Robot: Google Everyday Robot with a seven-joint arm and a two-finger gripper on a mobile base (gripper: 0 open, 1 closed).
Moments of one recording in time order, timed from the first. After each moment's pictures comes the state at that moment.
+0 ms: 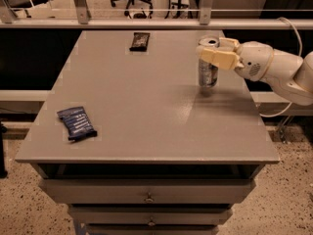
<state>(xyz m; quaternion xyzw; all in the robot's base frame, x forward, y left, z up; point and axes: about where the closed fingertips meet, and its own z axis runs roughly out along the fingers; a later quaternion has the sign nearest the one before) 0.629 -0.152 0.954 -0.34 0.57 0.42 0.62</state>
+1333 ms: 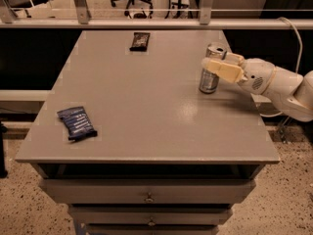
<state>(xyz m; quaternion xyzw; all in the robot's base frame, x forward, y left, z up) 0.629 -0.174 0.917 -0.28 0.59 0.45 0.61</state>
